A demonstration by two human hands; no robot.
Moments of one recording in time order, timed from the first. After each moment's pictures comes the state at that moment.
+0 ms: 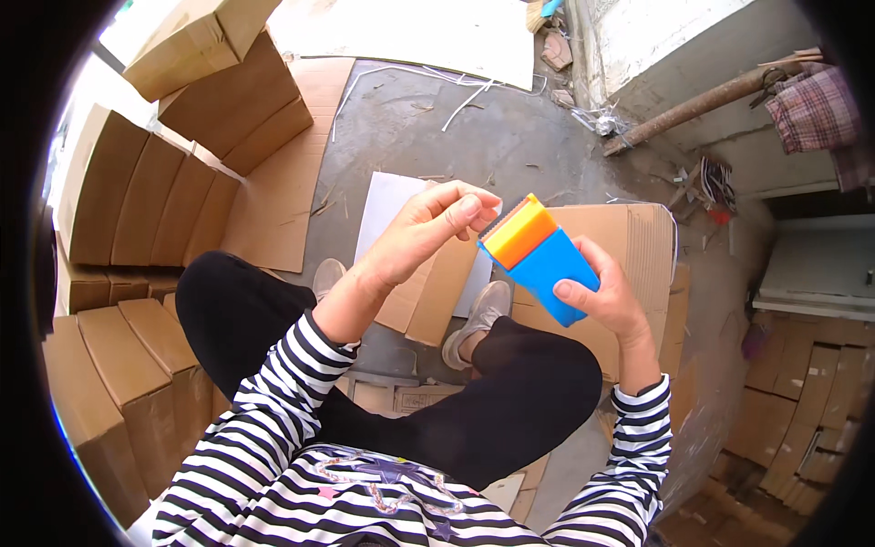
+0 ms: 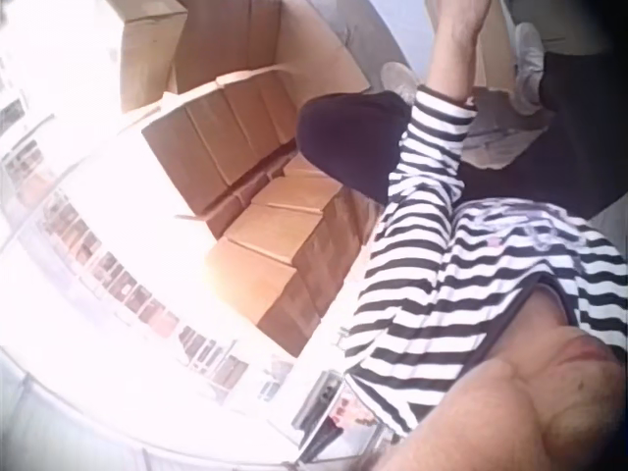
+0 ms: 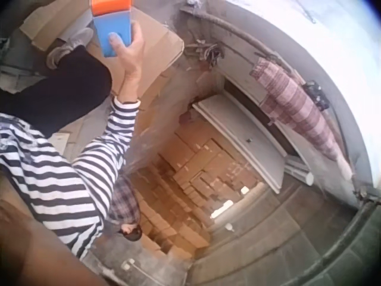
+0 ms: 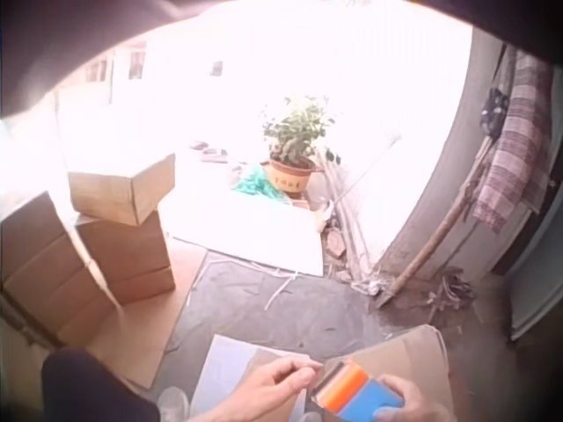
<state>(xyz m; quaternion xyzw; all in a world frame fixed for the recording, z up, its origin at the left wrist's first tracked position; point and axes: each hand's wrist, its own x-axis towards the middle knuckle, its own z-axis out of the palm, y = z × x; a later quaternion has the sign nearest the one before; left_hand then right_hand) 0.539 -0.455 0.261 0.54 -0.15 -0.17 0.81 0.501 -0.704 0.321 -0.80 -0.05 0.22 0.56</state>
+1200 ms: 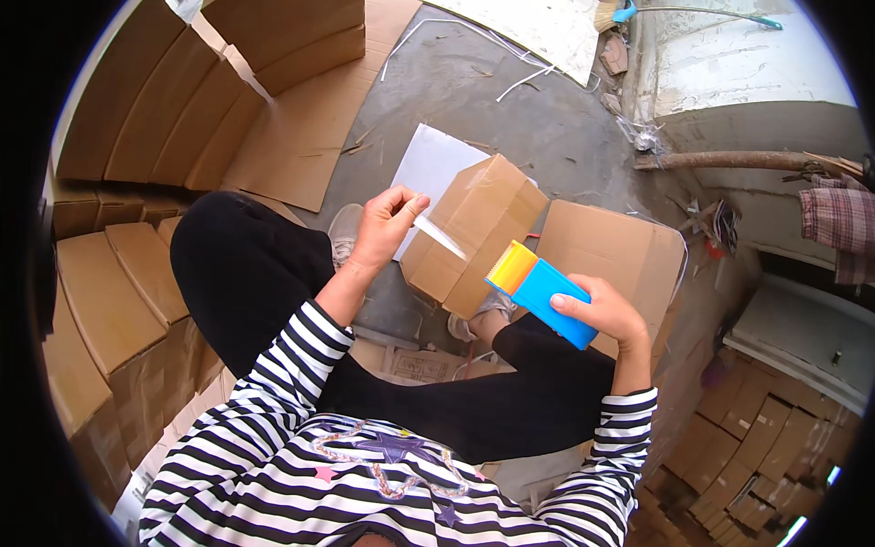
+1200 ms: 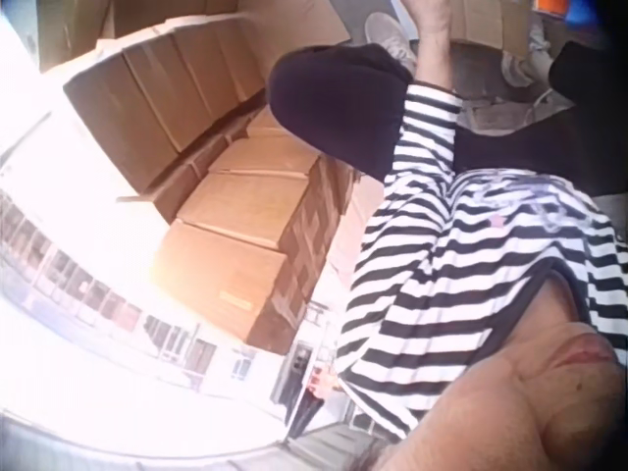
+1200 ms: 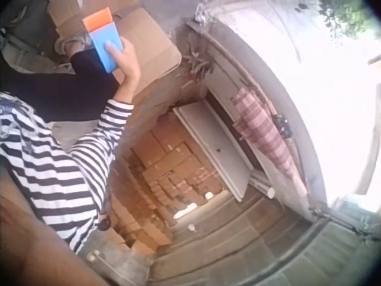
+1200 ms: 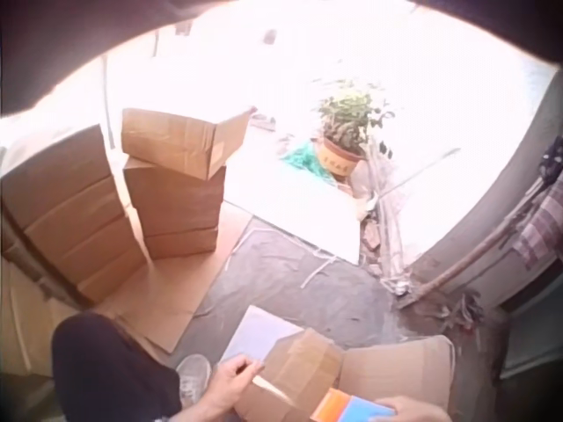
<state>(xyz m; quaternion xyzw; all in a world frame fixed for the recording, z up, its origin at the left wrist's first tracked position) 0.481 -0.361 0.137 0.64 0.12 0.02 0.76 0.503 -0.653 0.299 -0.83 -0.02 0.44 0.33</state>
